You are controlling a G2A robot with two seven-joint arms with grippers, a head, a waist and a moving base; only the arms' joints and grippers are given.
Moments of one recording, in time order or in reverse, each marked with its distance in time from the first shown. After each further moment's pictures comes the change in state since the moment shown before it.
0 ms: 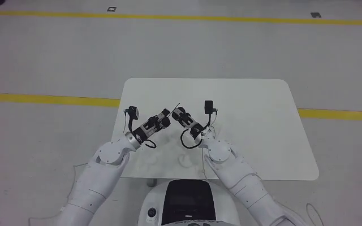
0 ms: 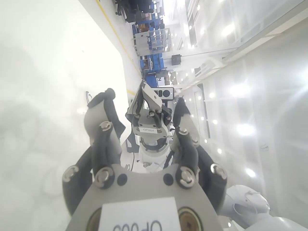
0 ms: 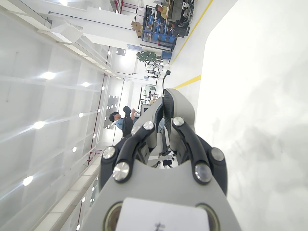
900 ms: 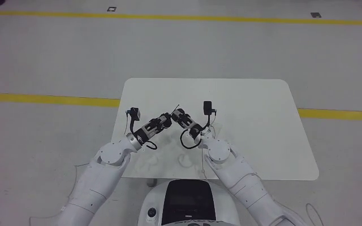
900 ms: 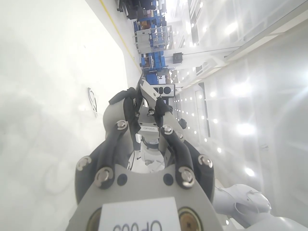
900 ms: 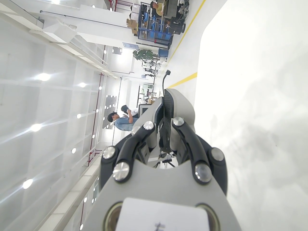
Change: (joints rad) left arm -0.003 0.002 0.018 0.008 0.001 0.000 -0.003; right arm 0.001 -0.005 0.003 0.006 0.001 0.036 0.027
